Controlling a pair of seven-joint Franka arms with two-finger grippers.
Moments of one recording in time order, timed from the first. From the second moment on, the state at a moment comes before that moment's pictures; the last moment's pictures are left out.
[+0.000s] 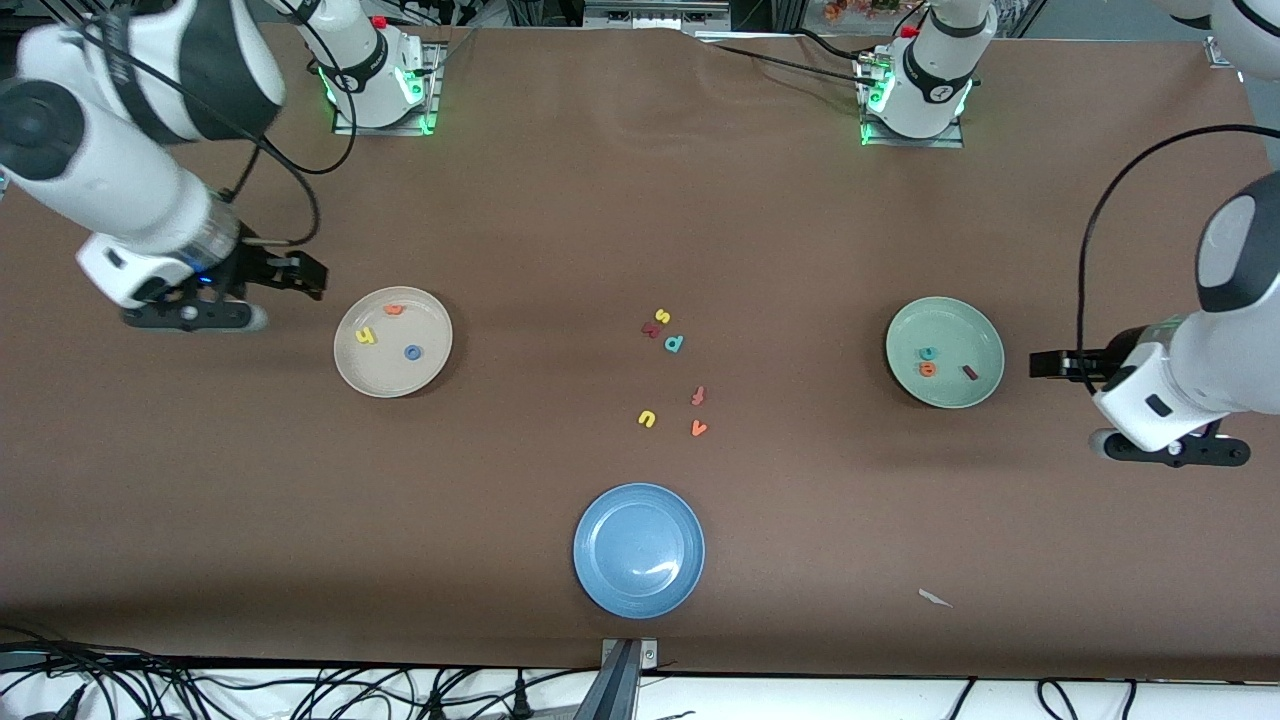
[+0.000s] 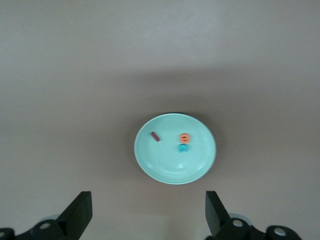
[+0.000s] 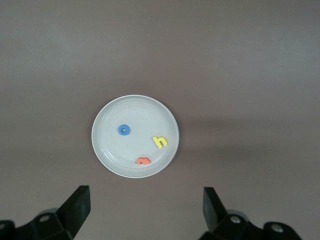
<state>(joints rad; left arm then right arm) 0.30 0.64 -0.63 -1.02 0.39 1.30 -0.19 0.10 0.05 0.05 -1.80 -0.05 1.78 0.18</state>
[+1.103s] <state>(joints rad) -0.19 0.32 0.09 -1.31 -0.04 1.61 -0.11 0.10 0.02 -0.01 -1.63 0.04 1.58 0.17</state>
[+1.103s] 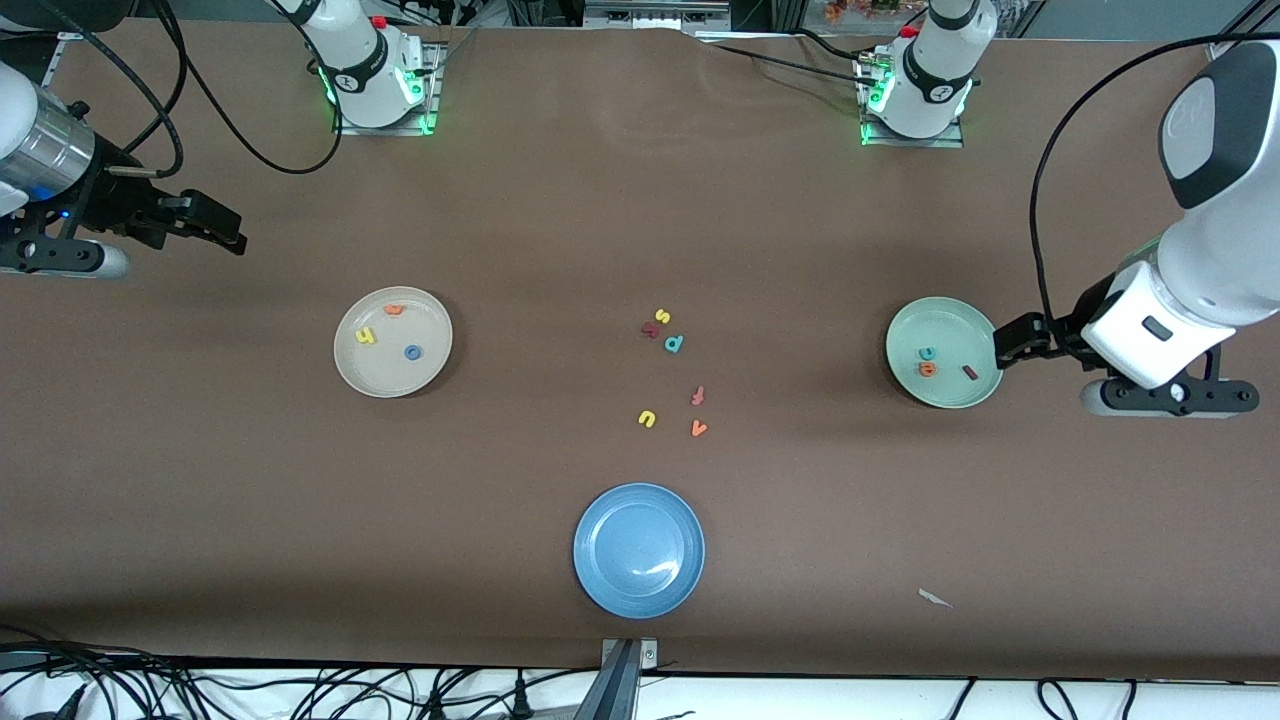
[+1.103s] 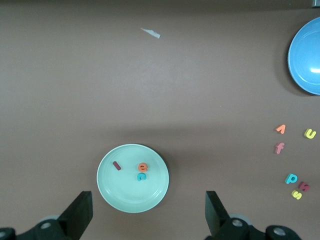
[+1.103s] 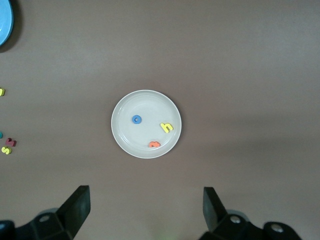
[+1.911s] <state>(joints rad) -0.08 0.30 -0.01 -1.35 -0.04 1.61 -0.05 0.10 0.02 -0.01 -1.61 0.04 1.56 0.17</state>
